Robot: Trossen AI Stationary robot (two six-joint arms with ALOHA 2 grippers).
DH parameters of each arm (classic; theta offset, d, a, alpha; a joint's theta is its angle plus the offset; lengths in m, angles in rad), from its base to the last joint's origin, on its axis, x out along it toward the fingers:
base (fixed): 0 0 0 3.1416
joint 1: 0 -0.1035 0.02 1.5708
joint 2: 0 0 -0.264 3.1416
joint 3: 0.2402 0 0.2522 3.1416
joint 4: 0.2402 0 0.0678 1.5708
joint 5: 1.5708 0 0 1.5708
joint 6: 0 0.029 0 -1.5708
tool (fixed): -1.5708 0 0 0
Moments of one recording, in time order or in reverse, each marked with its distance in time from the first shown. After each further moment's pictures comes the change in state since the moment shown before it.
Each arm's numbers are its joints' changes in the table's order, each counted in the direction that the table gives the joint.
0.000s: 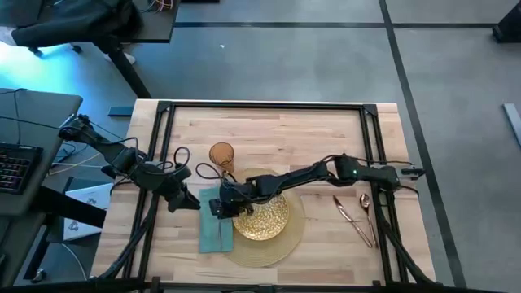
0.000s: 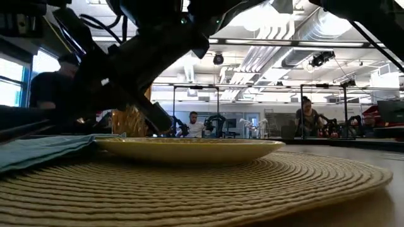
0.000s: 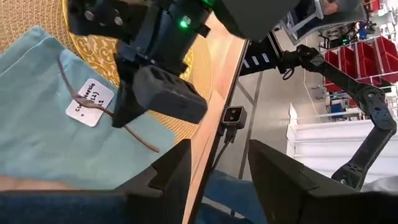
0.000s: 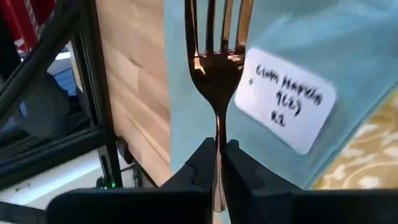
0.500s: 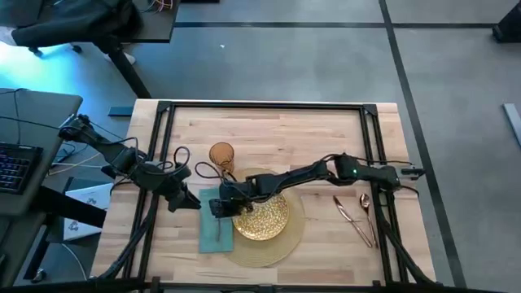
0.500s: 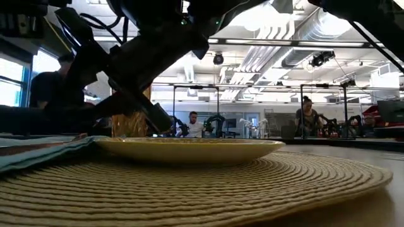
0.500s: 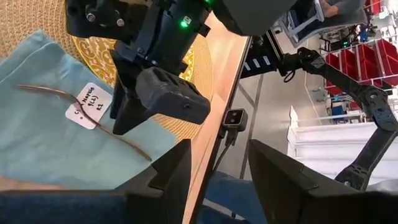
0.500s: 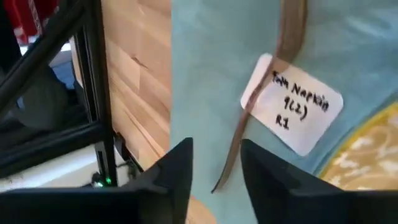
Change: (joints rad) left arm 0.000 0.001 0.000 0.000 0.012 -0.010; right arm 0.015 -0.006 0.000 0.004 0.037 -0.120
